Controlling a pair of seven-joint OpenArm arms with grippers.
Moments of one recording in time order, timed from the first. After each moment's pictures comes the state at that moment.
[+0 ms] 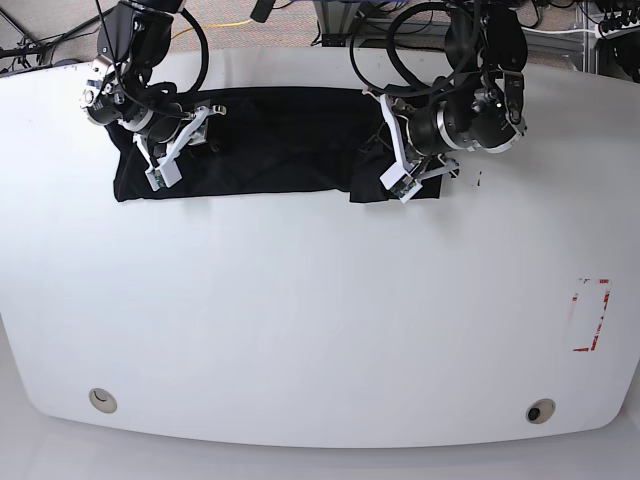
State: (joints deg) left arm 10.8 0.0 -1.7 111.6 -28.1 -39.1 73.5; right arm -12.4 4.1 27.2 95.6 36.6 41.1 -69.5
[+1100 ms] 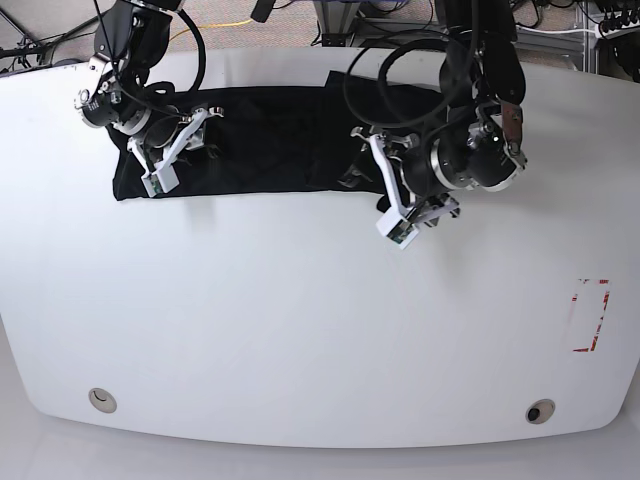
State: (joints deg) left arm 3.0 -0.9 1.1 113.5 -28.2 -30.2 77.9; right arm -12.7 4.0 27.3 102.1 39.7 40.9 -71.2
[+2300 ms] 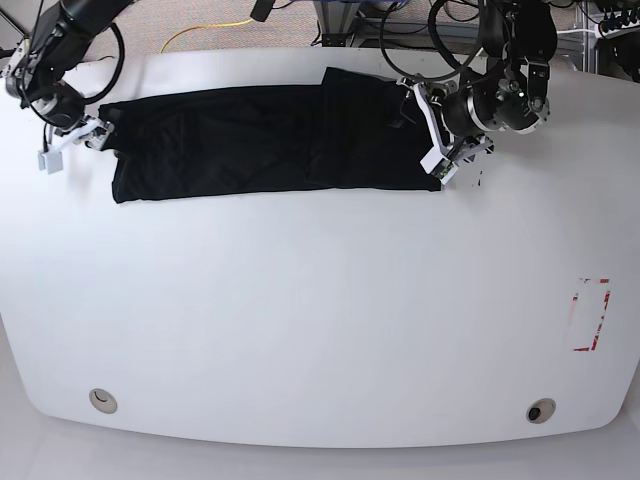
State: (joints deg) left arm 15.8 -10.3 -3.4 107.0 -29.0 -33.1 64.8; right arm -6.8 15.0 51.7 77.4 52.8 41.1 -77.5
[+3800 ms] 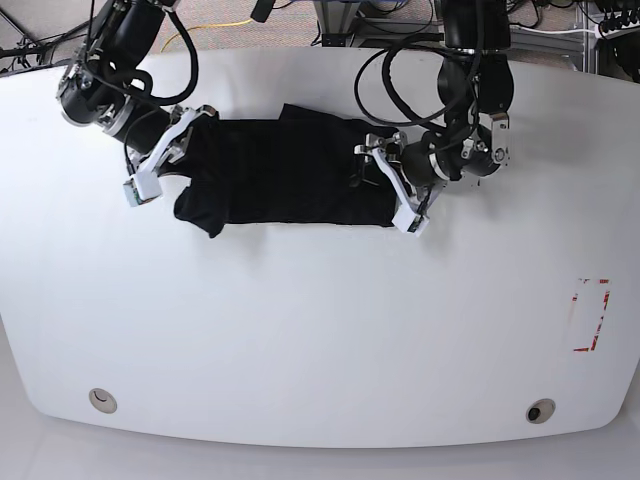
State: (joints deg) left arm 2.7 1.5 -4.2 86.1 -31.6 -28.4 60.8; right arm -12.4 2.2 32.6 112.3 64.9 40.9 -81.6
